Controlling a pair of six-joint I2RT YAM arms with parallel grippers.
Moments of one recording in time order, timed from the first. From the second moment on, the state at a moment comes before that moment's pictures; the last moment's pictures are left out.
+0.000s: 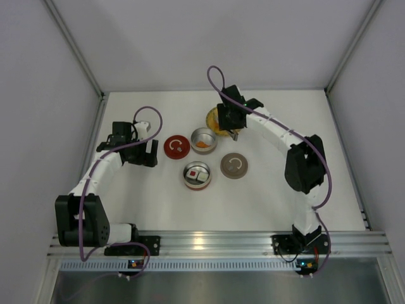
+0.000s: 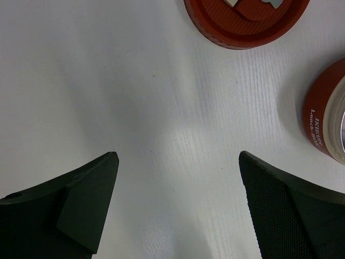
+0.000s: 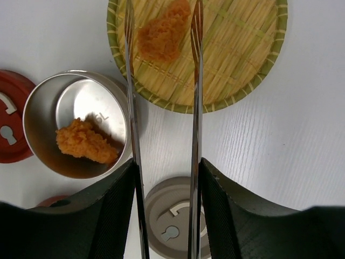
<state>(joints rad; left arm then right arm) -0.02 1.34 0.94 -0.57 0.22 0.16 0.57 1.99 1.78 -0.70 0.20 0.36</state>
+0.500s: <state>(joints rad) -0.02 1.34 0.92 -0.57 0.20 0.17 0.57 2.07 1.79 -0.71 0.19 0.36</state>
